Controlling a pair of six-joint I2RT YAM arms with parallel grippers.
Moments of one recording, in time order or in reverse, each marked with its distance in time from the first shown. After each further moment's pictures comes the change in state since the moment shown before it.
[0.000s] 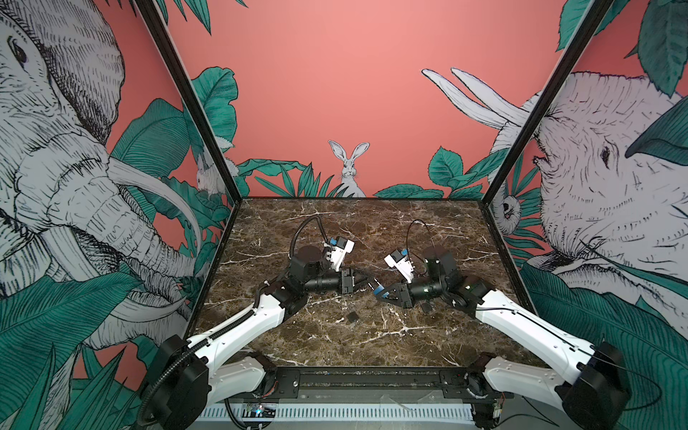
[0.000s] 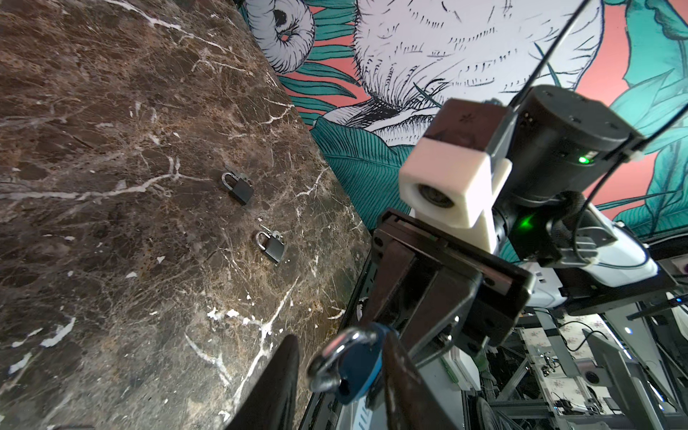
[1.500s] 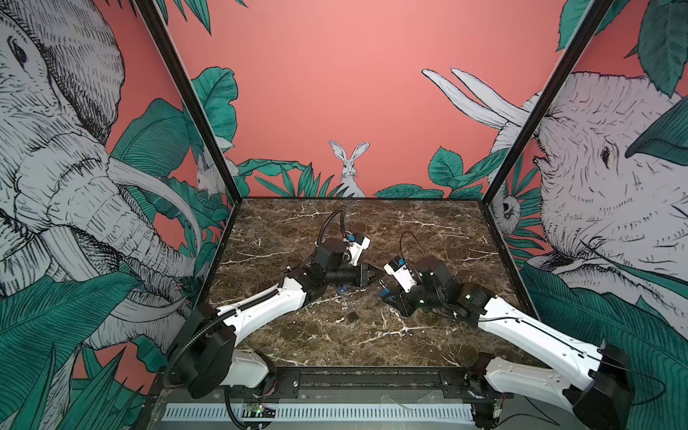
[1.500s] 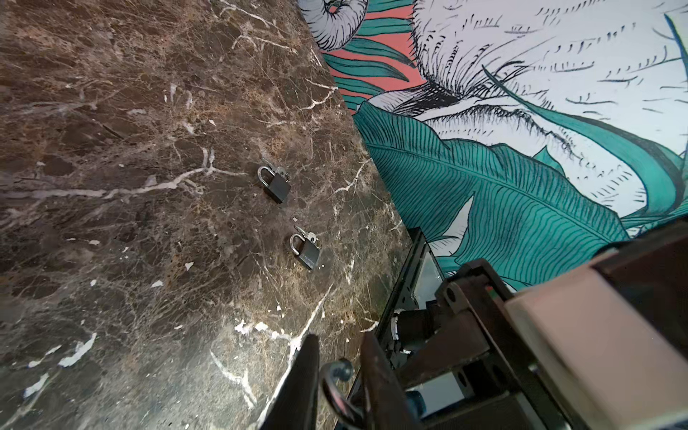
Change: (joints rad) left arm -0.091 0.212 0.169 -0.117 -0.153 0.050; right arm 0.140 -0.048 -0.002 -0.131 0.450 -0.146
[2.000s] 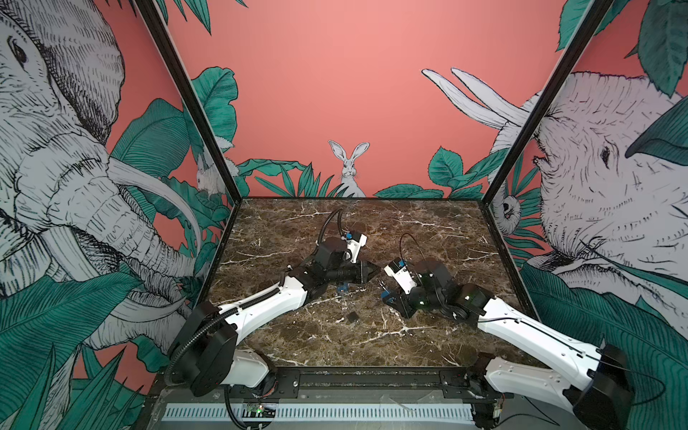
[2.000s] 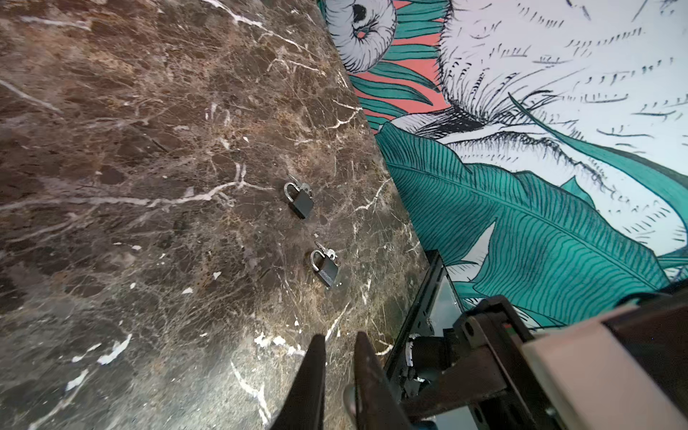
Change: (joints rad) left arm 0.001 0.031 0.021 0.004 -0.077 -0.026; right arm 0.000 -0.002 -0.025 0.002 0.010 -0.002
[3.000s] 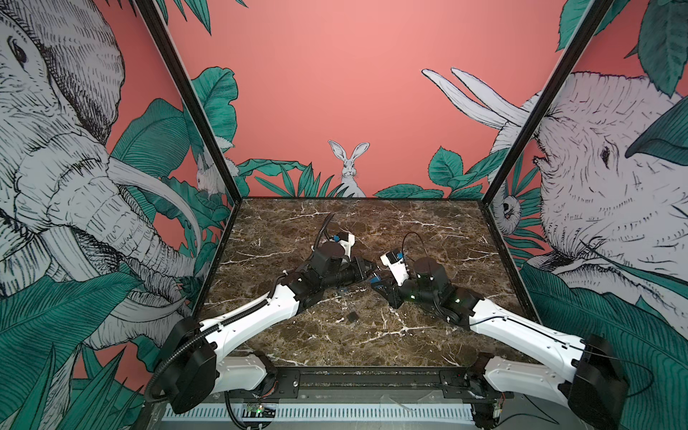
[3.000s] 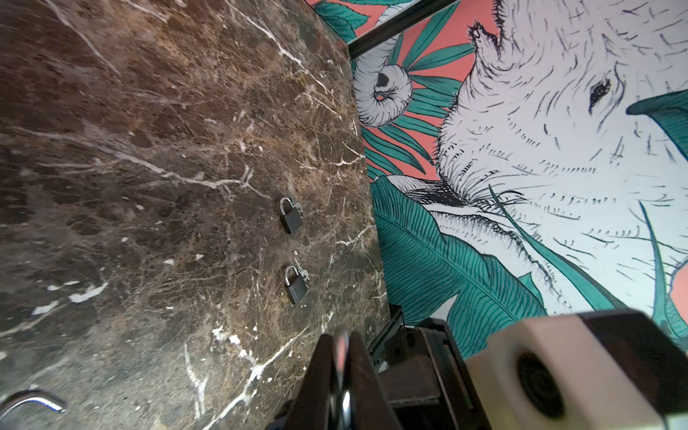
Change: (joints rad) left arm -0.035 -0.145 -0.019 -0.082 -0.250 -0.318; right arm -0.002 0.045 -0.076 0.369 0.050 0.081
